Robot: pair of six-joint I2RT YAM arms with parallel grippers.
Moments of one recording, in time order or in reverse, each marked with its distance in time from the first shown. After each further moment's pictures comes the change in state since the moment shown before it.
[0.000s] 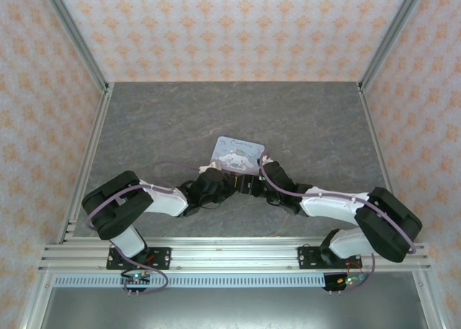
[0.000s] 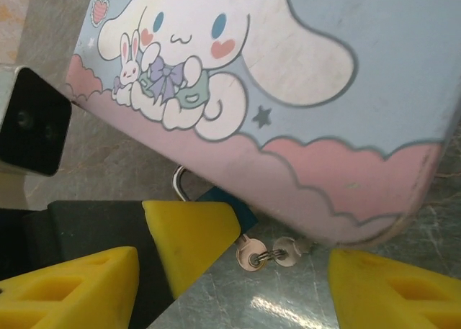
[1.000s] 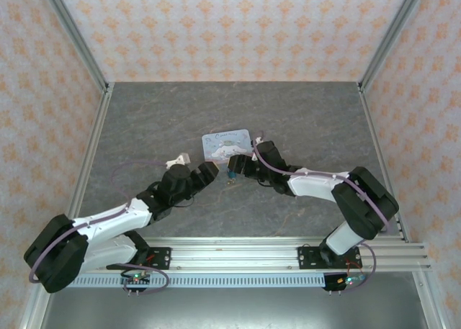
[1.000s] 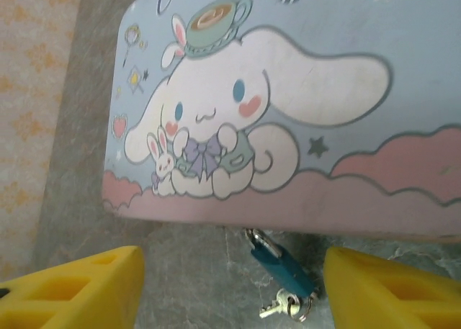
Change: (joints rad) left arm 0.176 -0.551 -0.141 -0.335 -0.050 0.113; right arm -0.116 0.221 0.200 0.076 -0.162 -0.005
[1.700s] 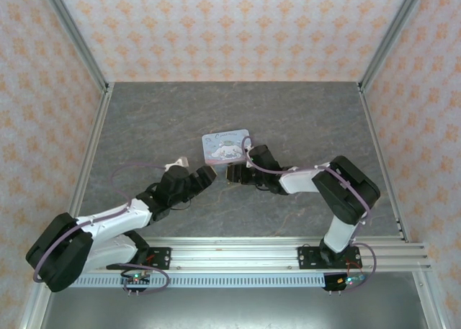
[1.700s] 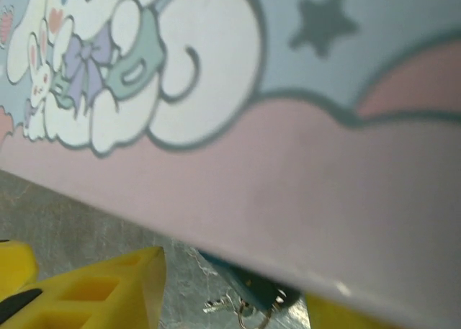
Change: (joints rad) left arm 0.030 0.042 -0.033 0.007 0.060 0.024; right arm 0.000 0.170 0.027 0.040 -0.092 -0.132
